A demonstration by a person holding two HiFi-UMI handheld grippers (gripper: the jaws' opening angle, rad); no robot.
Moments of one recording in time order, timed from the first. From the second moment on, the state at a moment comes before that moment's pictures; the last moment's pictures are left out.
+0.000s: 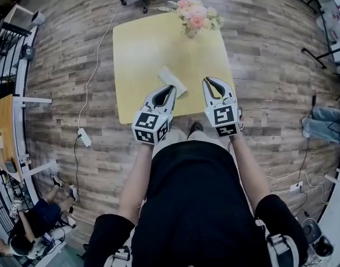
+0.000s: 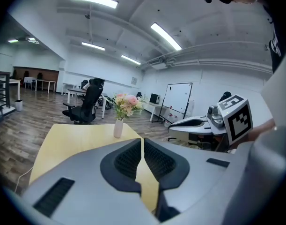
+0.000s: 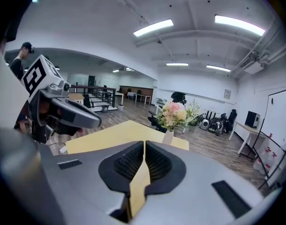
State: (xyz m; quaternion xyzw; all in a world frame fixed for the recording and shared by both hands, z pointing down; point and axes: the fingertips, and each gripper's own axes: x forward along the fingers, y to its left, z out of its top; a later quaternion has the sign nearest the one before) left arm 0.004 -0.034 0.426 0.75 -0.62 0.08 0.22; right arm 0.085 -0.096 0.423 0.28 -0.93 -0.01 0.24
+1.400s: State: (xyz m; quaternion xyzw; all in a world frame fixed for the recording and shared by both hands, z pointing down) left arm 0.035 -0.017 0.415 0.74 -0.64 0.07 0.21; right arm 0.135 -0.071 0.385 0.22 -0.96 0.06 0.15
